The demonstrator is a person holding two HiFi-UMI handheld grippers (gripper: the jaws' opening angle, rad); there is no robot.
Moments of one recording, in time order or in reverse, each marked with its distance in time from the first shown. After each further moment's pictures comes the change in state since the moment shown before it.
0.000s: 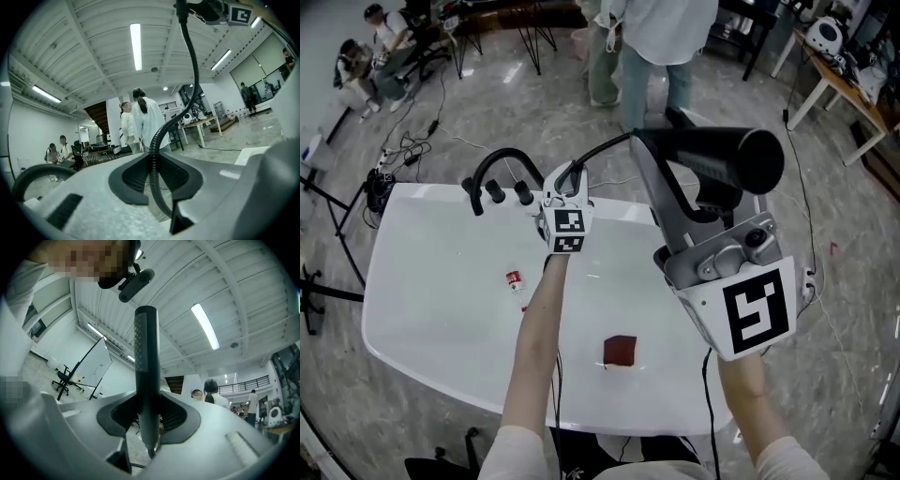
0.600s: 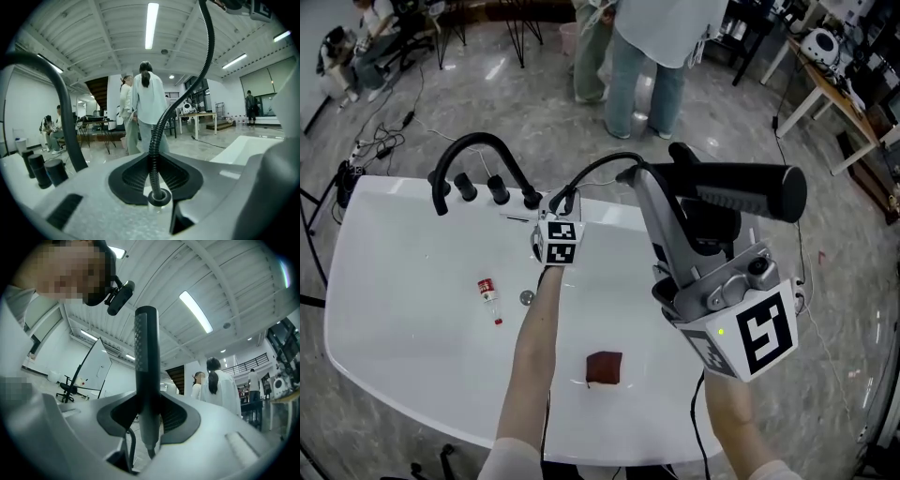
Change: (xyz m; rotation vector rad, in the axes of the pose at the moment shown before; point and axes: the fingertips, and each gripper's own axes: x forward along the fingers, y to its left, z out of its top) left arm 0.041 -0.045 -0.176 -0.178 0.186 -0.074; right arm -0.017 0.028 -0.119 0.175 0.043 0.002
